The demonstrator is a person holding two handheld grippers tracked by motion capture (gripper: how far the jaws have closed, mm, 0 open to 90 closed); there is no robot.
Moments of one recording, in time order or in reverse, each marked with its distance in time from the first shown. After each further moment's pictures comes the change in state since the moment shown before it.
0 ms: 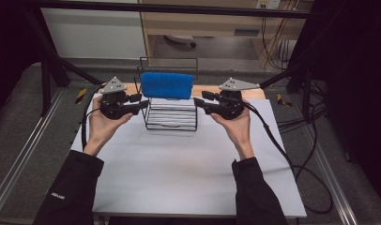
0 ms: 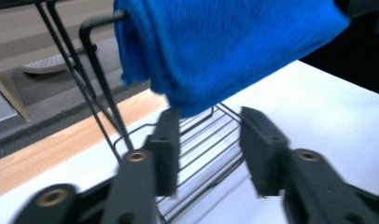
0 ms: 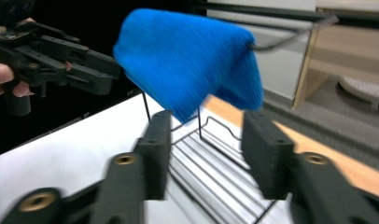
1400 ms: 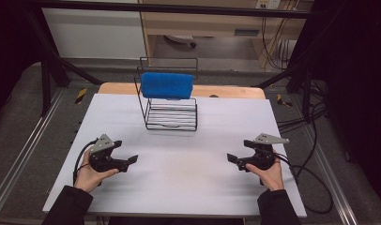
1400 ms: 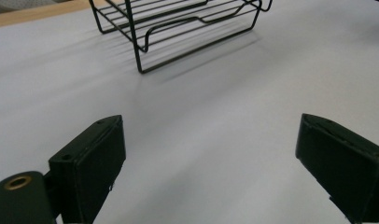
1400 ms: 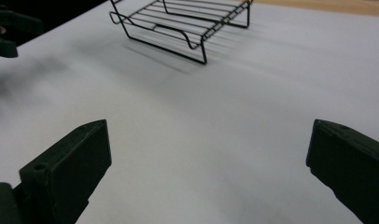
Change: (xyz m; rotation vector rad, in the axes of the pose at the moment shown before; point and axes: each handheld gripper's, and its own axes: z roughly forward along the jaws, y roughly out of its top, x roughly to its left) left arm -0.015 -0.166 -0.020 0.091 0.001 -0.061; right arm -0.033 -0.171 -0.080 0.178 -0.065 0.164
